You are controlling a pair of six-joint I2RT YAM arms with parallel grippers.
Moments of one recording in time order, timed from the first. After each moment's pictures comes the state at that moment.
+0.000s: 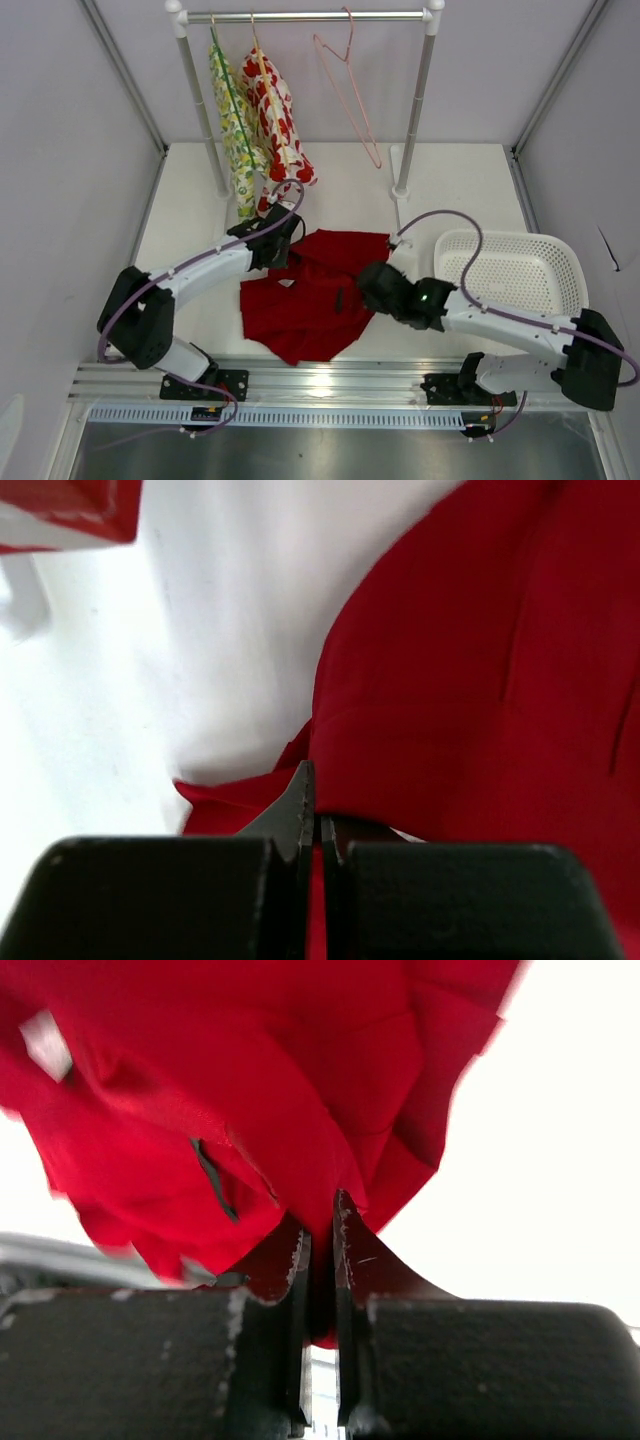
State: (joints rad) left arm -0.61 1.52 1.01 -0.59 -0.38 -0.34; right arm 1.15 1.23 0.81 -0.54 0.49 1.20
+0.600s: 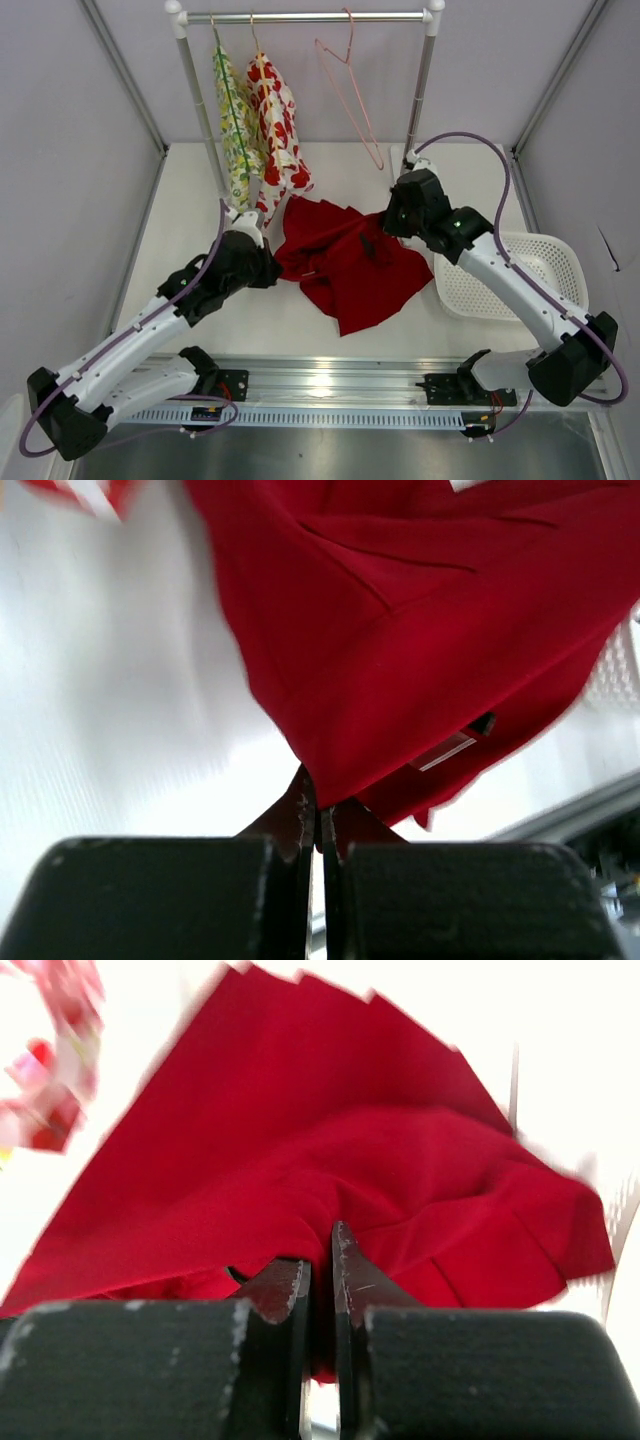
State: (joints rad) left arm -0.67 0.89 0.81 -0.52 -0.13 -0.56; right arm 0.60 1.31 1.32 -0.65 0.20 0.60
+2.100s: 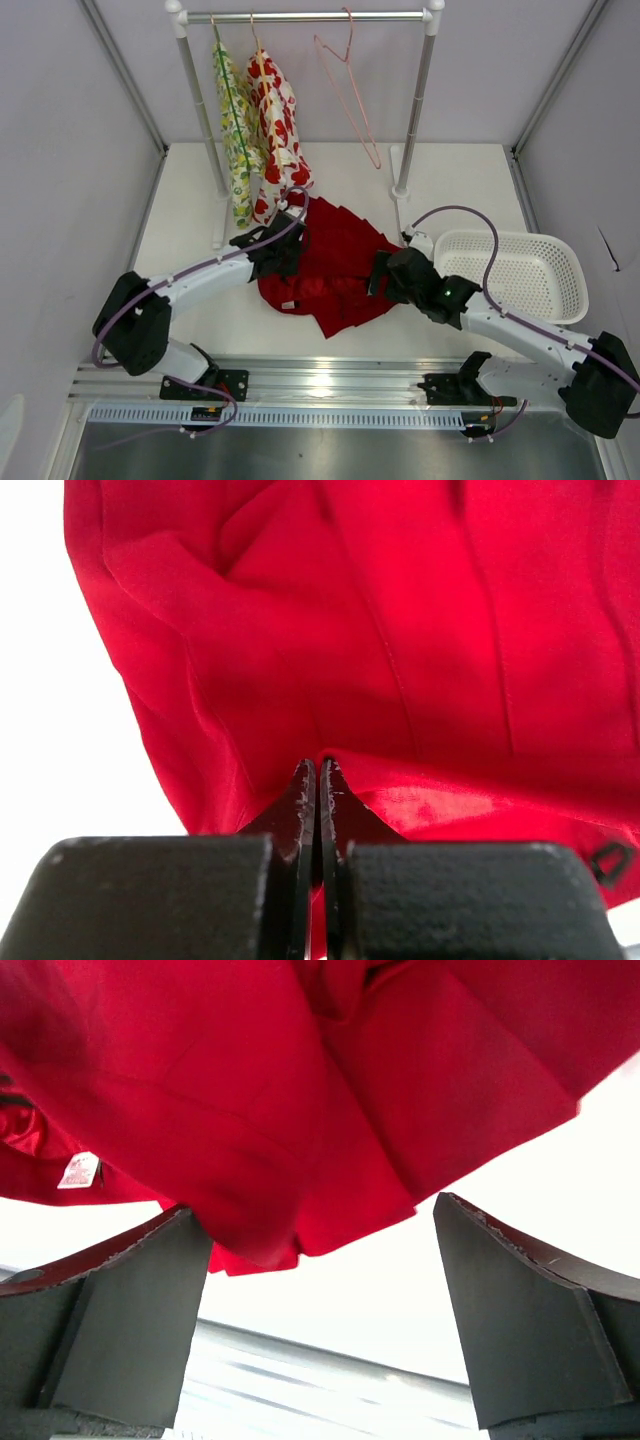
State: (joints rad) left arm -0.68 1.43 0.93 -0.46 -0.23 -0.37; right arm 0.84 1.07 0.70 -0.45 0.33 0.84
